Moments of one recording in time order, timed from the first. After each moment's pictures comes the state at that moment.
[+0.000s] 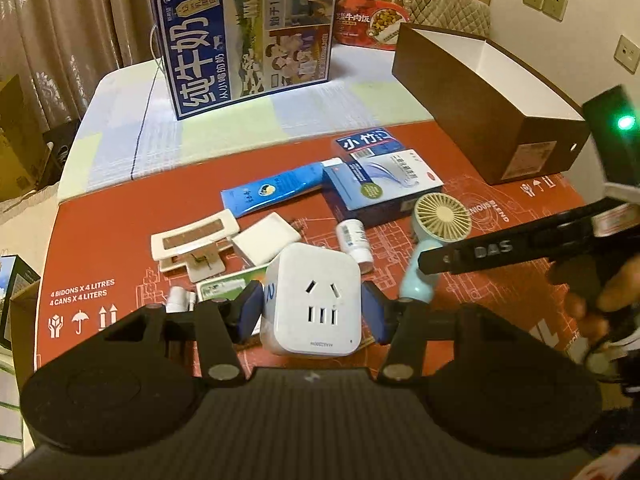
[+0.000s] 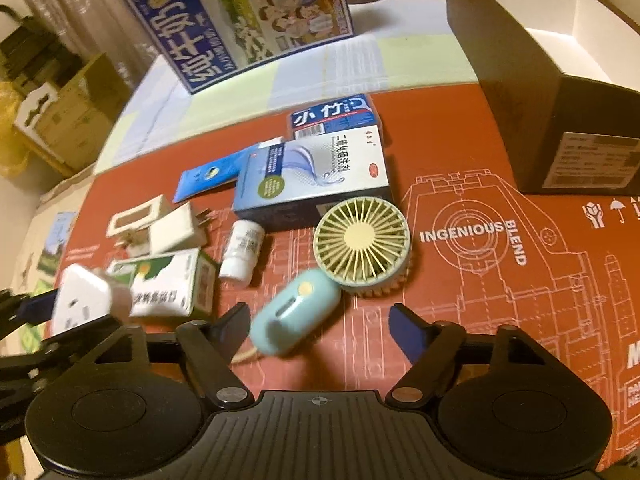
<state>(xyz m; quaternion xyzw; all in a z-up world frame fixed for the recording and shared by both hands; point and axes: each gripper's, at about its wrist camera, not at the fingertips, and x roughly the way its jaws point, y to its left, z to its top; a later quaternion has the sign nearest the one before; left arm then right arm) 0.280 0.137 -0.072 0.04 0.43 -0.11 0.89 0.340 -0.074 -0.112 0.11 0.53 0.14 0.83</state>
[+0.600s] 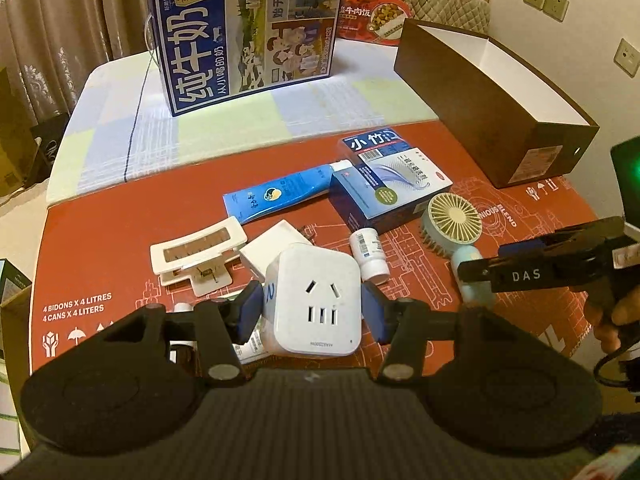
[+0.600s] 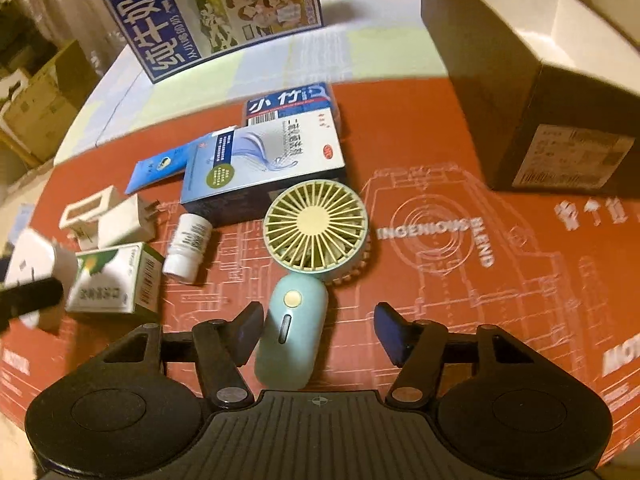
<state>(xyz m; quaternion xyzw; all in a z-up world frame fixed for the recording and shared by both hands) 0.304 0.150 -0.078 0.03 0.45 -0.13 0.89 0.336 -0.090 -0.120 0.06 0.53 0.11 0.84</state>
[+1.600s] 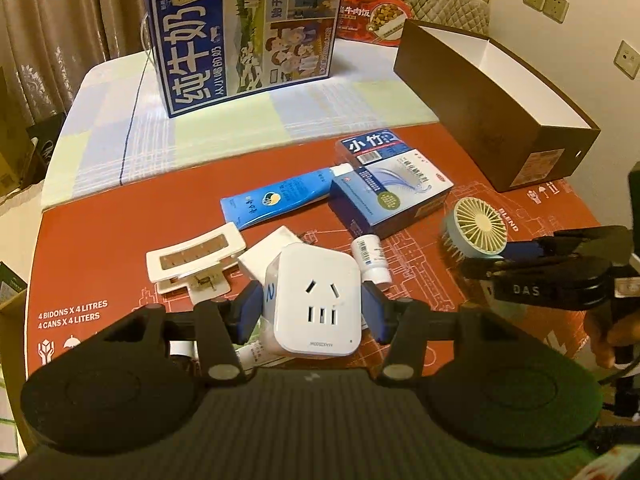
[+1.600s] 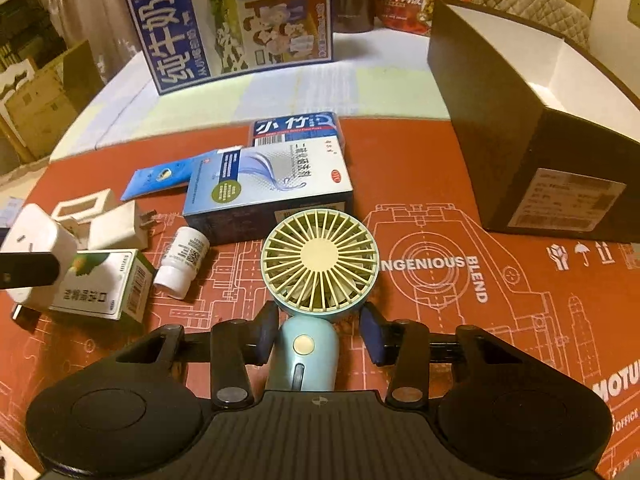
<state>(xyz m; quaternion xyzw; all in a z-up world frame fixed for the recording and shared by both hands) 0.310 0.148 -0.078 0.03 0.45 -0.13 0.89 0.324 -0.079 -0.122 0.03 0.48 0.10 0.87</state>
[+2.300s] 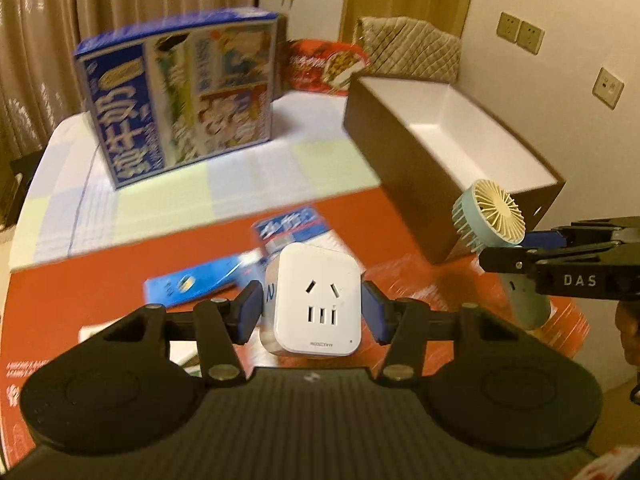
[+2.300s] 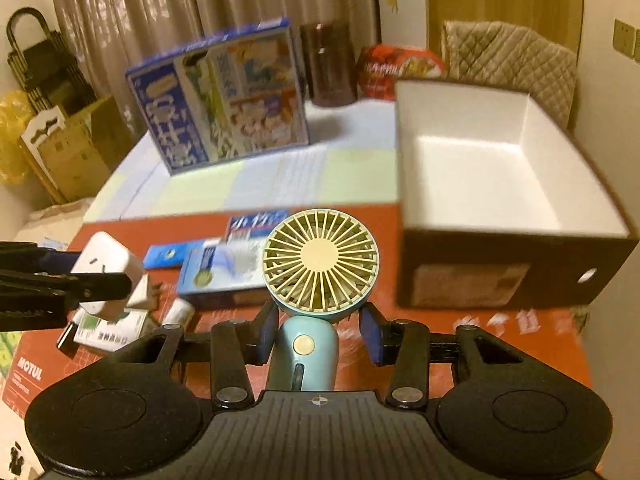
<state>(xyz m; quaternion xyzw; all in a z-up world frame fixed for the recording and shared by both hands) 0.330 0.044 -0.031 0.02 0.40 -0.14 0.91 0.333 -0.186 -0.035 0.05 0.42 0.15 0.90</state>
